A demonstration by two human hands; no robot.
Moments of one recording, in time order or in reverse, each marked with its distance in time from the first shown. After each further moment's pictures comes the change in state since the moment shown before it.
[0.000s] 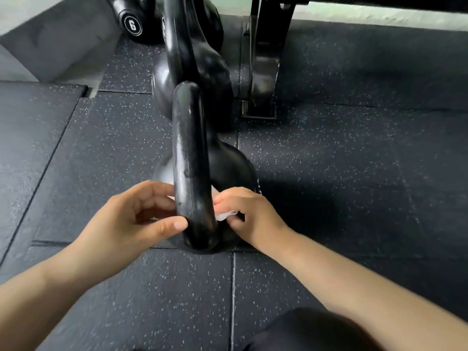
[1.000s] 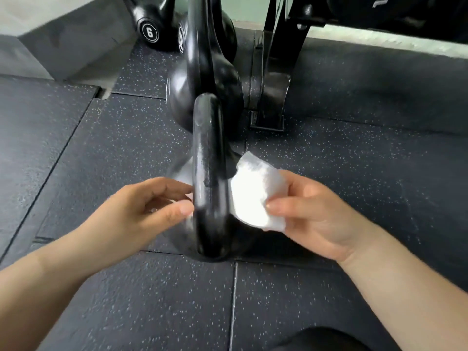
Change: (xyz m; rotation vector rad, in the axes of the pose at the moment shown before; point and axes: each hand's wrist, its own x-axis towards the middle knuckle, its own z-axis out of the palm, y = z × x) left_hand 0.007 0.003 -0.021 0.133 0.022 0.003; right_hand -0.001 -0.052 -0.070 0.984 -0.266 0.434
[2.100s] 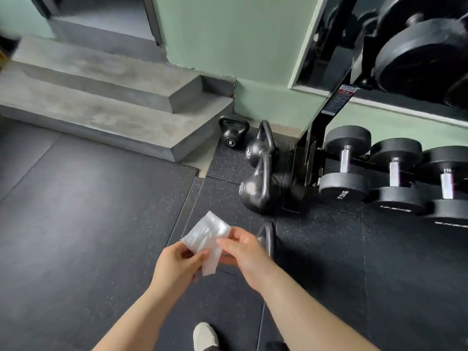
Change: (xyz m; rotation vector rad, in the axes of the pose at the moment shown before) left_hand -0.157 0.370 -0.290 -0.222 0.370 -0.464; right_hand -0.061 -0.293 0.430 -0.253 0.167 0.189
